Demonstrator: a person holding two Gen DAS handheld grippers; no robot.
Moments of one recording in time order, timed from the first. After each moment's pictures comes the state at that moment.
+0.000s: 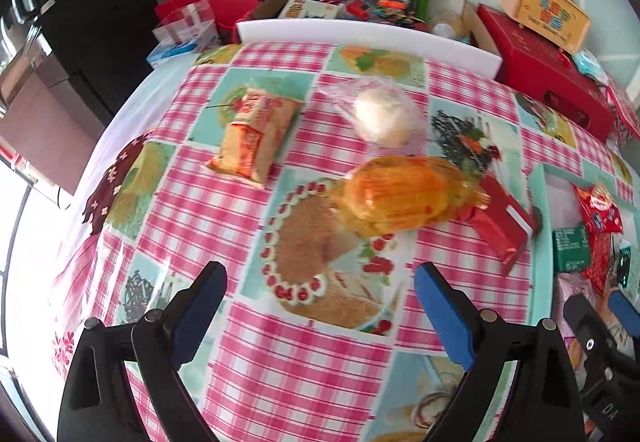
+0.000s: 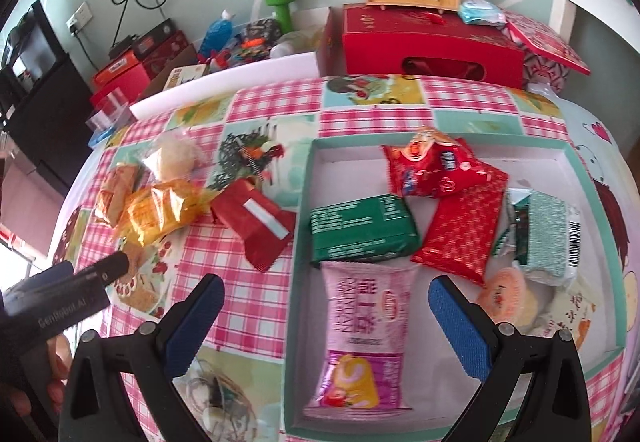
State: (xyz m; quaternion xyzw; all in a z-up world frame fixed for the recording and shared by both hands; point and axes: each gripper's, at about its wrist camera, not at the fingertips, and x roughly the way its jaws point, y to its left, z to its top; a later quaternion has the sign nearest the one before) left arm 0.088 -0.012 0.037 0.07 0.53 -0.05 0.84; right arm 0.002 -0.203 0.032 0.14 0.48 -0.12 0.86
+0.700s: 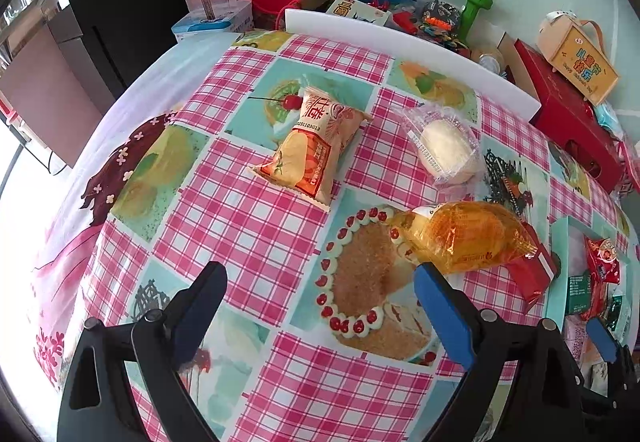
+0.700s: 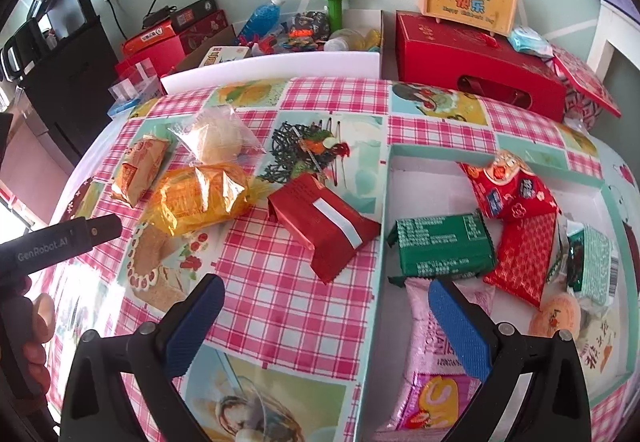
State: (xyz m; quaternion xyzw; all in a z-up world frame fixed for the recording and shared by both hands) left arm 0.122 0.039 0.033 0.00 0.54 -0.04 0.84; right arm 0.034 -0.159 0.027 0.10 0.47 -0.09 0.87
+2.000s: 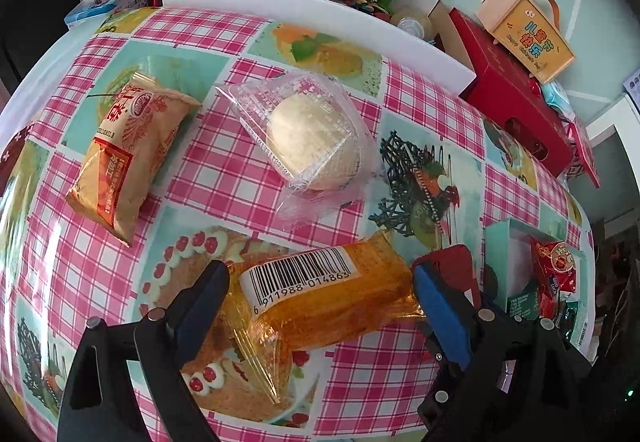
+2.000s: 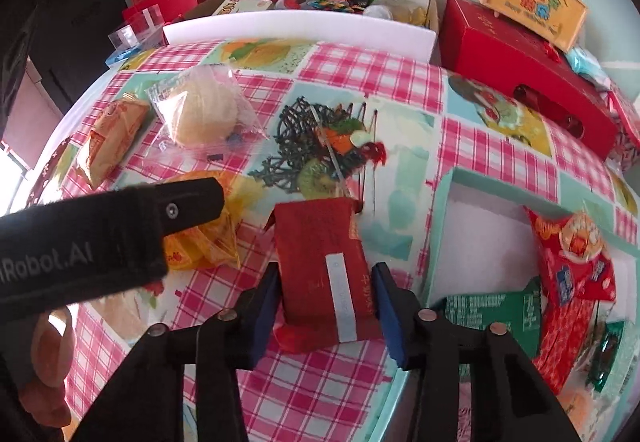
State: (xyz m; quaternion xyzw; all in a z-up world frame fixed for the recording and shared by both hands) left arm 0.153 -0.043 -0.001 -0.04 0.57 -0.16 0.80; right arm 0.090 -0.164 -0.011 0.04 0.52 -0.05 0.85
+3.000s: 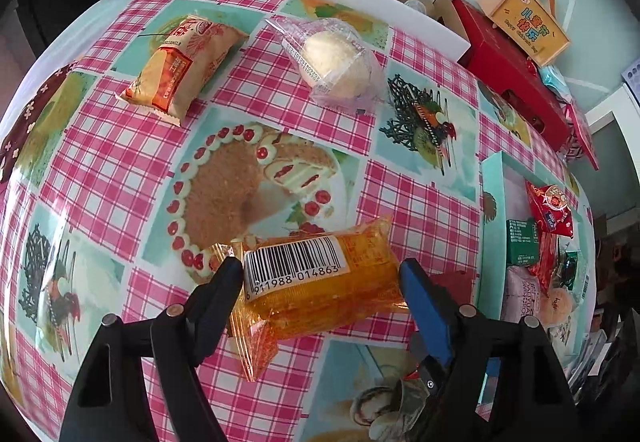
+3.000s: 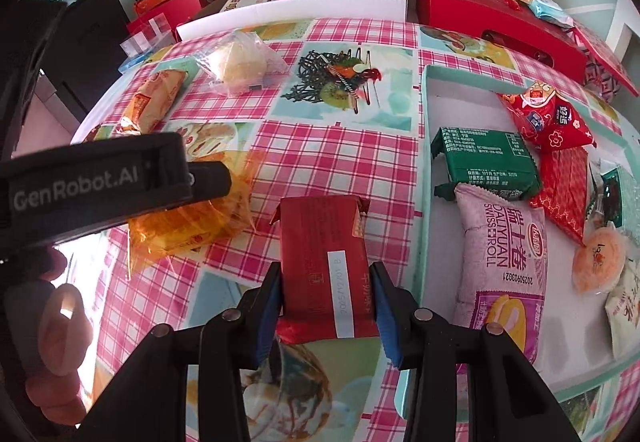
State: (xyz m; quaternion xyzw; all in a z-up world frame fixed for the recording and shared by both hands) left arm 0.090 -0.017 0.002 -0.05 0.59 -0.14 0.79; right arm 0.008 -0.137 -0.007 0.11 0.52 -0.06 0.84
